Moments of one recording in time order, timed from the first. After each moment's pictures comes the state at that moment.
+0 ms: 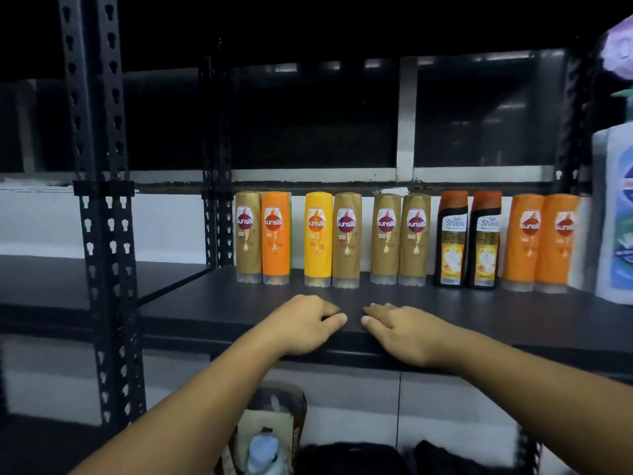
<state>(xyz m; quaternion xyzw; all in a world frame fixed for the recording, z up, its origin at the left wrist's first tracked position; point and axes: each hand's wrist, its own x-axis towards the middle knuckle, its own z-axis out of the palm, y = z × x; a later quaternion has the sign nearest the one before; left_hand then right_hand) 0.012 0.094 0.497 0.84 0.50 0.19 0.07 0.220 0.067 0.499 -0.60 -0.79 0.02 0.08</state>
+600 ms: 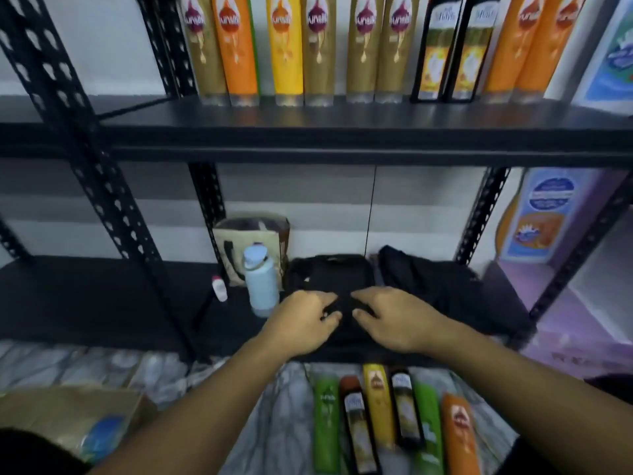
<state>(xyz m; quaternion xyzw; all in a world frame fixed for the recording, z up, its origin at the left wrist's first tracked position) 0.037 -0.044 0.236 0.83 0.51 0.14 0.18 0.238 -0.076 0.266 -0.60 -0.79 0.15 0.05</state>
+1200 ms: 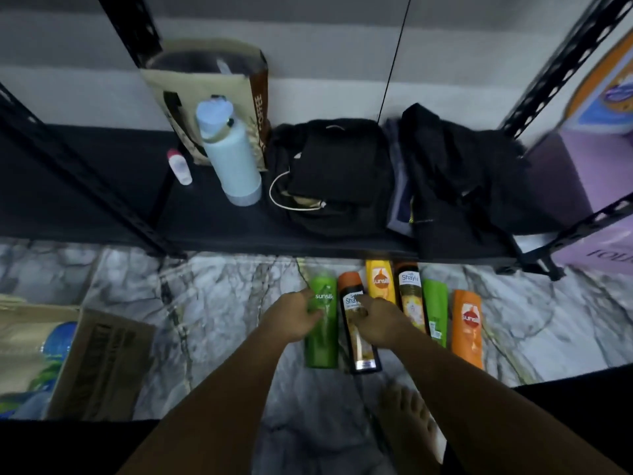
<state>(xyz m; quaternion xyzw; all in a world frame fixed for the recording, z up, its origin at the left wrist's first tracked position) 0.028 -0.032 -0.027 0.68 0.61 -0.05 0.40 0.229 -0.064 -0.028 -0.71 -0.57 0.41 -0.04</state>
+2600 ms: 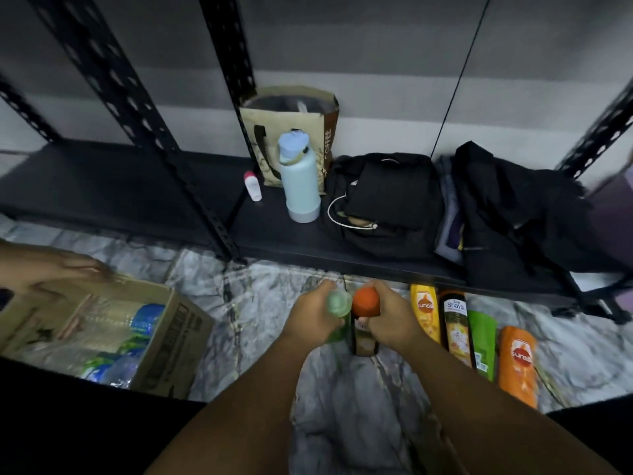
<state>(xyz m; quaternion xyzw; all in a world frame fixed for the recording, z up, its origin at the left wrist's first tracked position) -0.018 -0.062 0.014 0.64 0.64 0.19 0.38 0.164 -0.061 0.017 -0.67 -0.59 0.41 0.18</state>
